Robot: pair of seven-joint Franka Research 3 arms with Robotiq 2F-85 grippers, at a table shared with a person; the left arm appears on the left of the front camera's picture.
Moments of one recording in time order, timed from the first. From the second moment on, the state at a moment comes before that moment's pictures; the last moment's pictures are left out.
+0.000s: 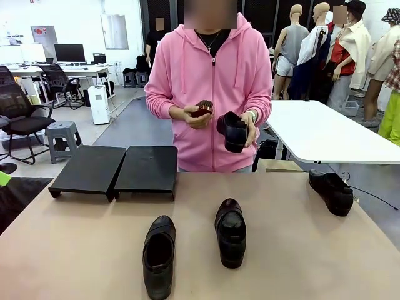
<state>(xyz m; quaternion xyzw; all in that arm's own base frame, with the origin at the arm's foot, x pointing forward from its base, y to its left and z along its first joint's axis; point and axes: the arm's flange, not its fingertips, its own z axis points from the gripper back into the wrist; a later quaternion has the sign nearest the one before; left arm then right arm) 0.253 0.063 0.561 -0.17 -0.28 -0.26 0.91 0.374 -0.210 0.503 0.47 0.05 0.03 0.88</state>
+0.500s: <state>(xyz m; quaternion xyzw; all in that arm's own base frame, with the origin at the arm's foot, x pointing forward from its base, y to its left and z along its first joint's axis) 0.253 0.063 0.561 -0.17 -0.28 -0.26 0.91 0.370 -0.218 0.504 0.49 0.04 0.02 0.87</state>
